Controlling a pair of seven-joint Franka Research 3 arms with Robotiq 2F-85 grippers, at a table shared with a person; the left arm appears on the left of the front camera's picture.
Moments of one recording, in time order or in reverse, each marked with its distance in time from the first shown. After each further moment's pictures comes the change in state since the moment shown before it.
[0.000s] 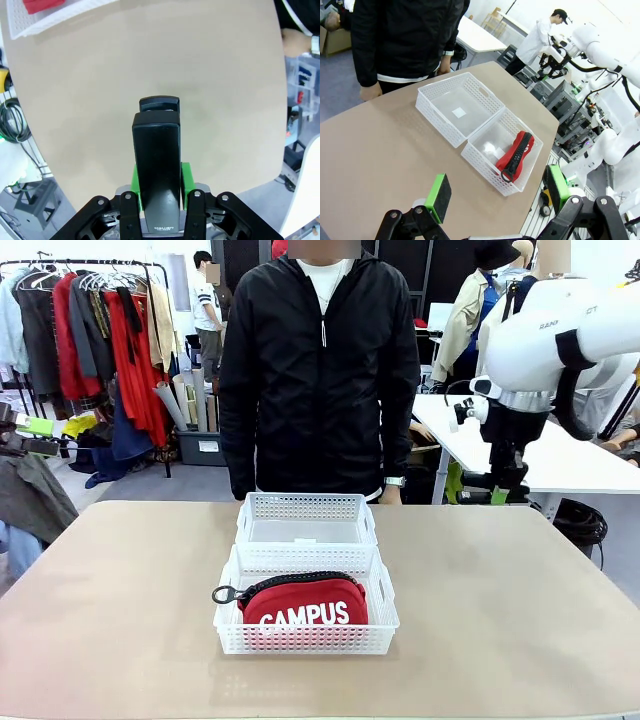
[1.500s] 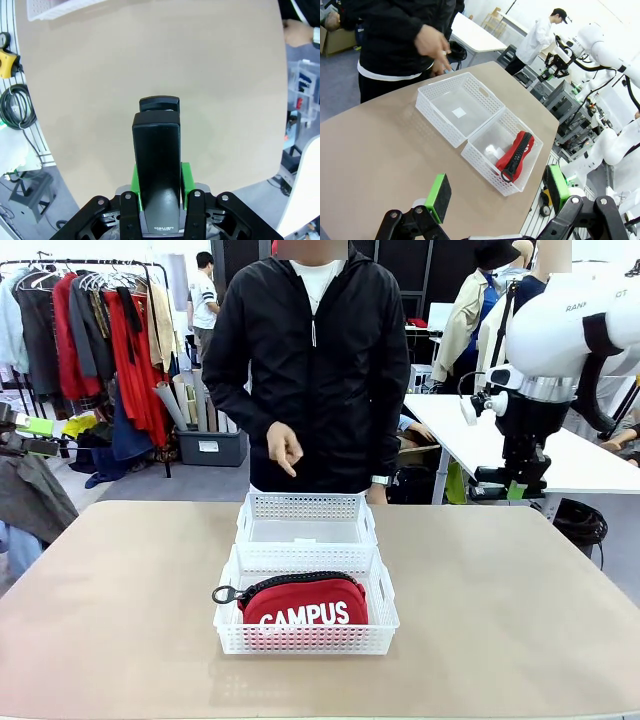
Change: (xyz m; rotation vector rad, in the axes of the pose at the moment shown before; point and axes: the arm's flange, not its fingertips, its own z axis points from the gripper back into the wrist) left arm 0.000 0.000 0.000 0.000 0.000 0.000; right arm -0.016 0.009 0.016 0.006 -0.005 0.050
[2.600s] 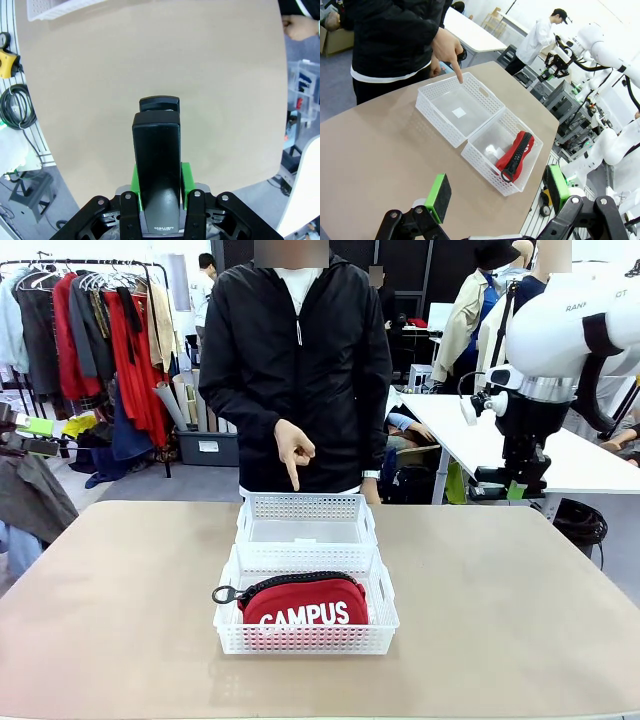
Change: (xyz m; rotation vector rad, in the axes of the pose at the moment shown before) left arm 0.000 0.000 0.000 0.000 0.000 0.000; right arm 0.000 0.000 0.000 0.000 0.000 0.000
